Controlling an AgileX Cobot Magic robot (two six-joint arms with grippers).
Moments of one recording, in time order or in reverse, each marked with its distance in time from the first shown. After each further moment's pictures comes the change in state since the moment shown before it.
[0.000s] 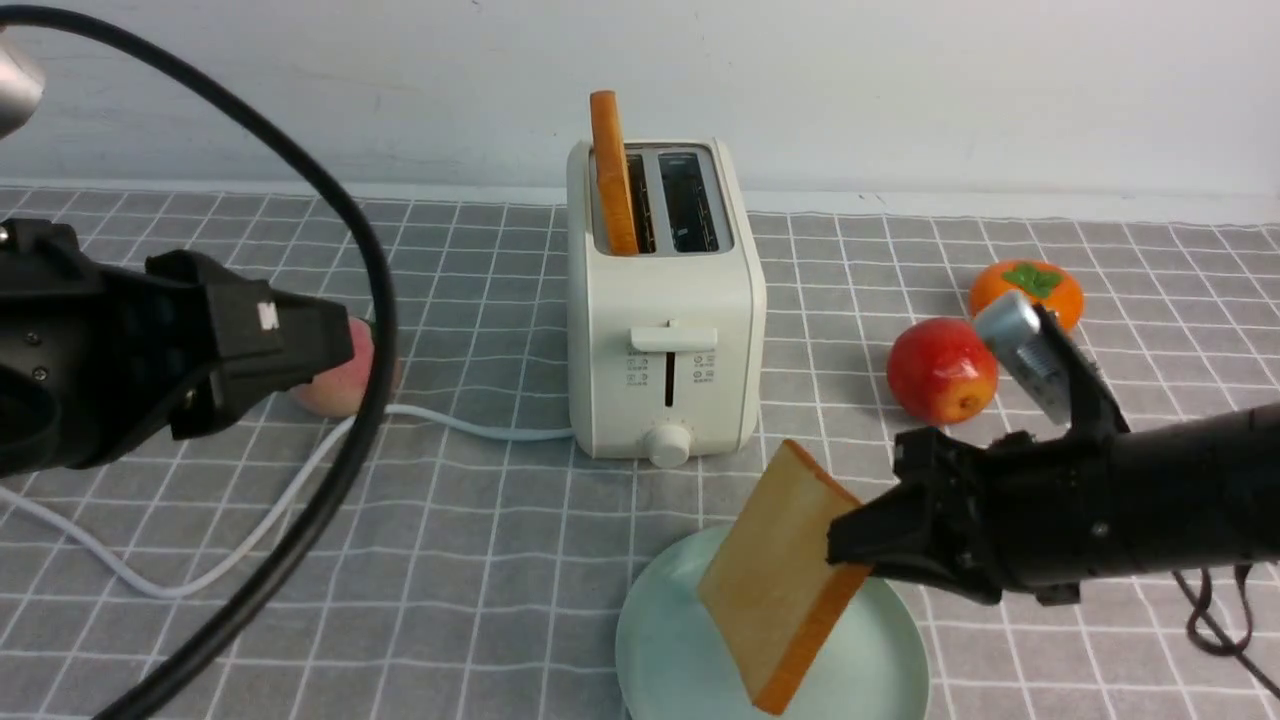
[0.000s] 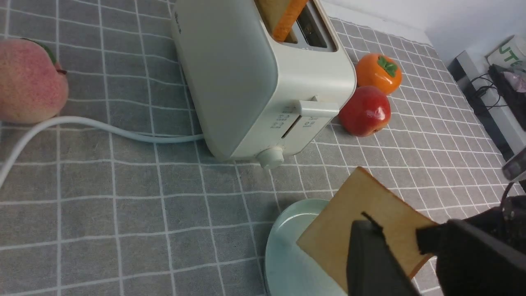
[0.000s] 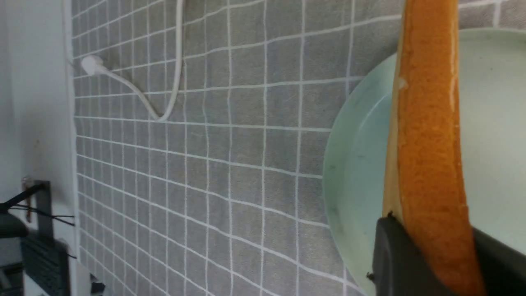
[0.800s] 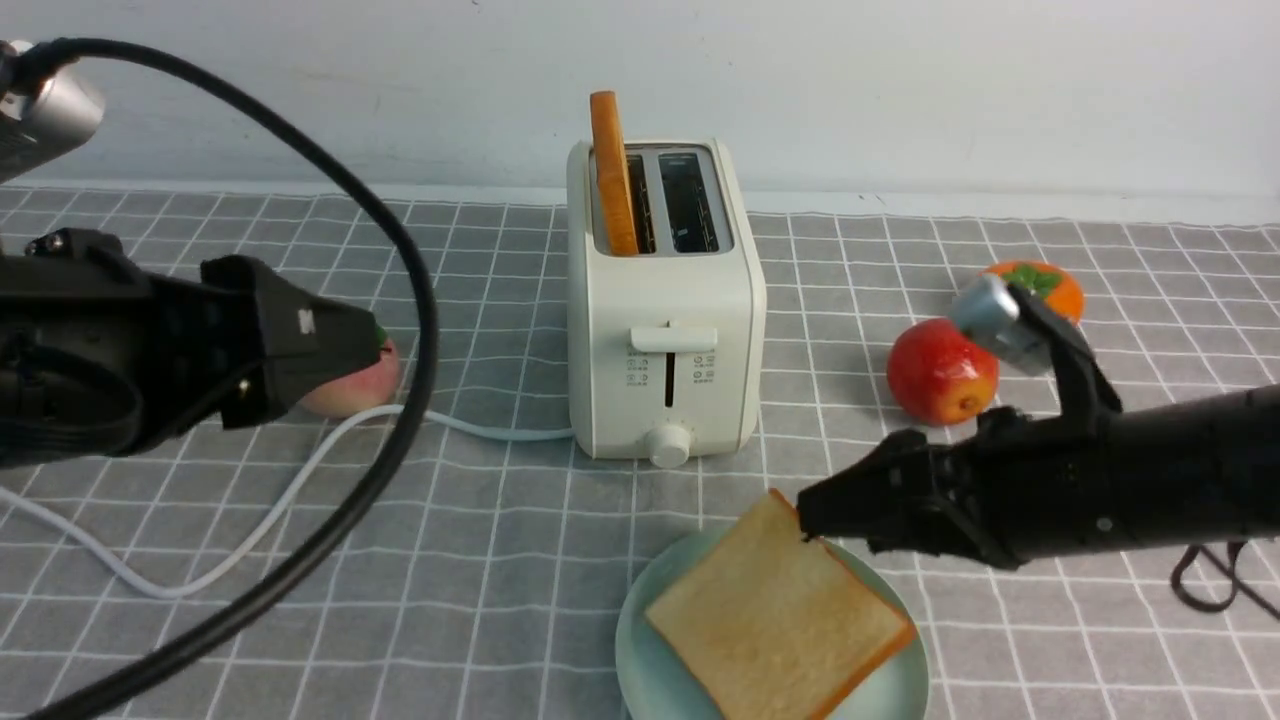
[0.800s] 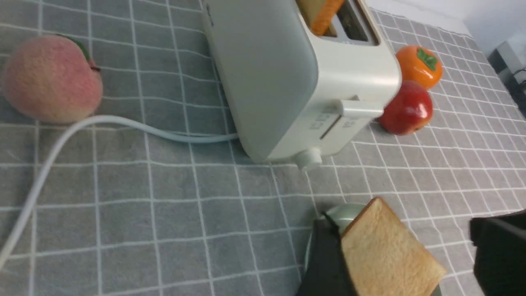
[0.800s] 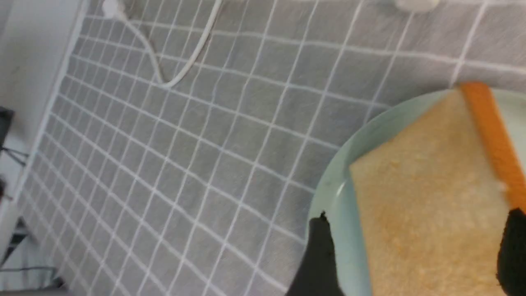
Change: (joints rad) right arm 0.000 -0.043 -0.074 -0.147 -0.045 -0.170; left arm 0.000 0.099 -0.017 0.082 -0.063 -0.013
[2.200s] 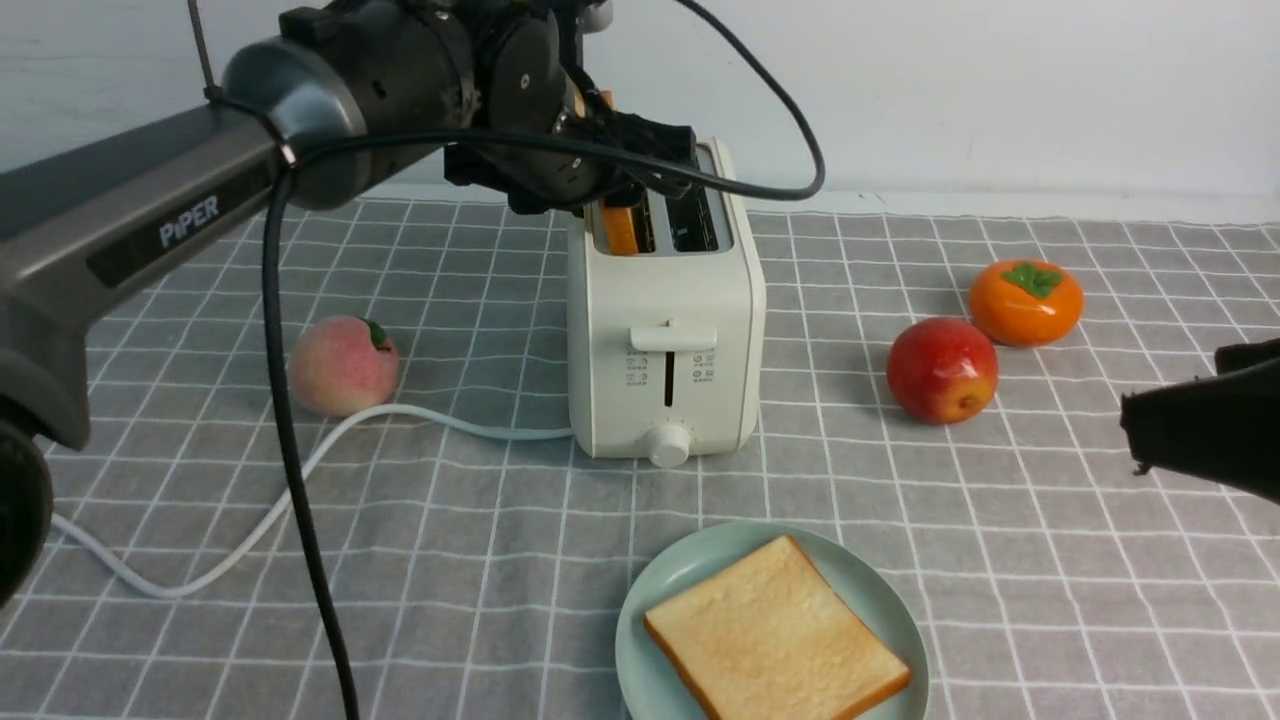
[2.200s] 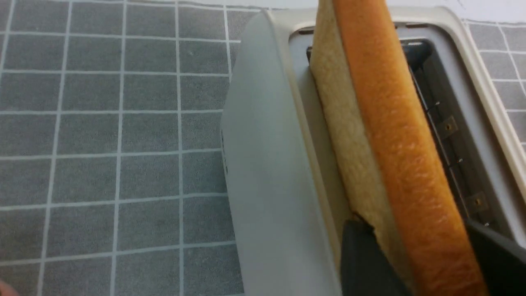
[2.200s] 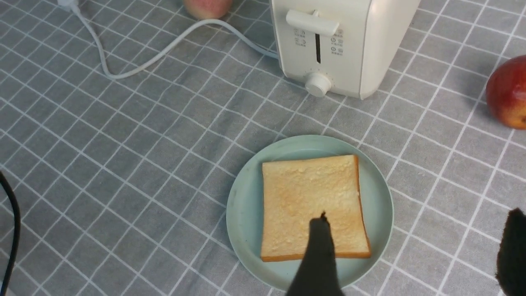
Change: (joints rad) right arm 0.000 -0.533 -0.220 -0.715 0.326 0.454; left arm -0.211 1.025 -1.015 0.653 0.119 -0.549
